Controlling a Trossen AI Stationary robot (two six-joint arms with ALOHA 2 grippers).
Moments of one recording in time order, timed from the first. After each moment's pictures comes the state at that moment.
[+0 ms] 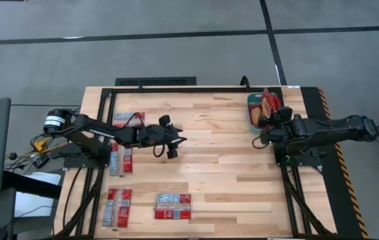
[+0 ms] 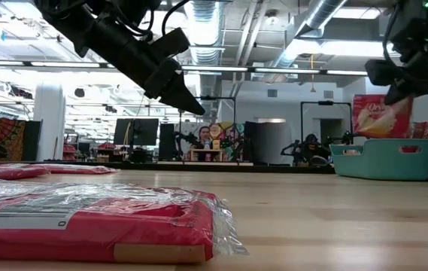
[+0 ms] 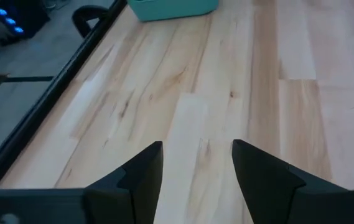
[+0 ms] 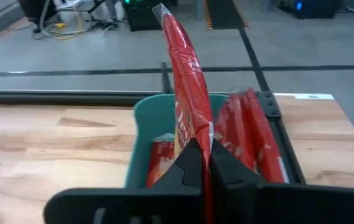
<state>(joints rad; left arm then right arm) 0.01 1.50 0.70 0.38 -0.36 0.11 0.01 0.70 0.52 -1.17 1.15 1.39</state>
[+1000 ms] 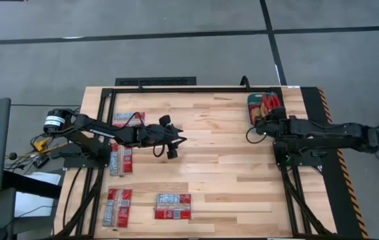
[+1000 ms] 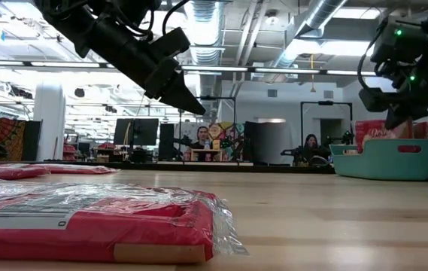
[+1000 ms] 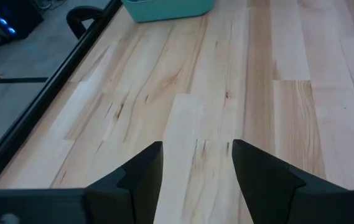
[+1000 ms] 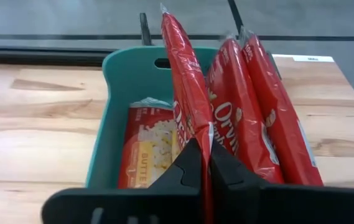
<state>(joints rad) 0.01 1.50 0.70 0.38 -0.35 0.11 -0.23 0.71 0.39 -0.87 0.98 1.12</state>
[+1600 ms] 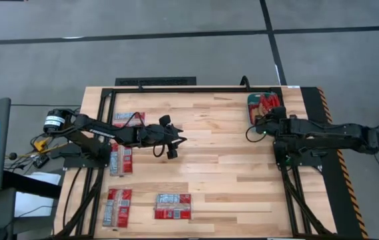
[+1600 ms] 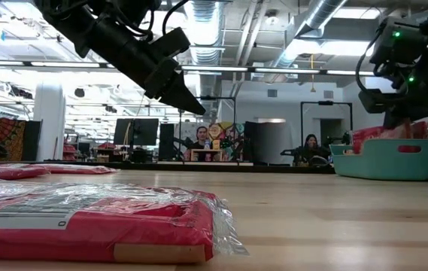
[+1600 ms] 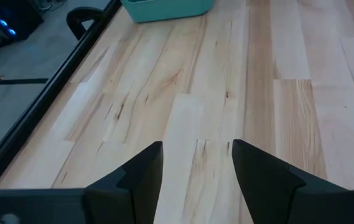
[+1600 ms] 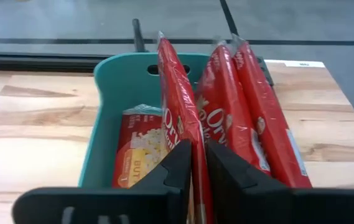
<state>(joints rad) 0.01 1.50 0.70 0.38 -0.35 0.12 -0.26 0.71 0.39 -0.85 0.99 1.09</state>
